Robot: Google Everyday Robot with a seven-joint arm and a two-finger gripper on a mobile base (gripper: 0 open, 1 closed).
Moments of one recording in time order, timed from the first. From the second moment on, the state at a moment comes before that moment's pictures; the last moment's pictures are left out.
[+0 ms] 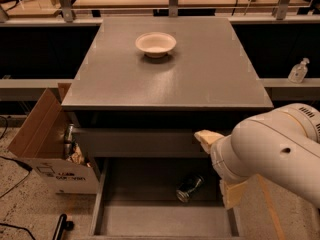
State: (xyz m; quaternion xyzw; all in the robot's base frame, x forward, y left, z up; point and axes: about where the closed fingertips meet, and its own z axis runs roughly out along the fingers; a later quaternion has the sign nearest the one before) arm 0.430 -0.138 0.743 -0.80 0.56 -0.12 0.17
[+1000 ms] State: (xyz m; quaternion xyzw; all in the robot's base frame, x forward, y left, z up) arm 0.452 -0.165 0.647 -0.87 0.48 -0.06 0.13
